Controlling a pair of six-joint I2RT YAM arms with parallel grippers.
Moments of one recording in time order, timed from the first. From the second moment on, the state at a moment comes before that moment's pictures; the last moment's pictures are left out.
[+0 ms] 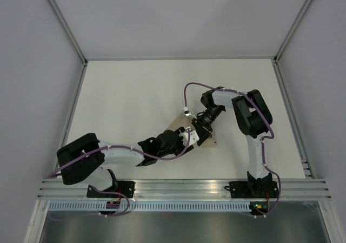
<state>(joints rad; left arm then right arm) -1.08 1.45 0.54 0.45 -0.10 0.21 0.42 2.17 1.39 -1.15 -0.87 -0.93</state>
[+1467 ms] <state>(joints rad) -0.99 1.80 0.90 0.16 0.17 0.37 0.38 2.04 1.31 -1.10 -0.75 -0.86</state>
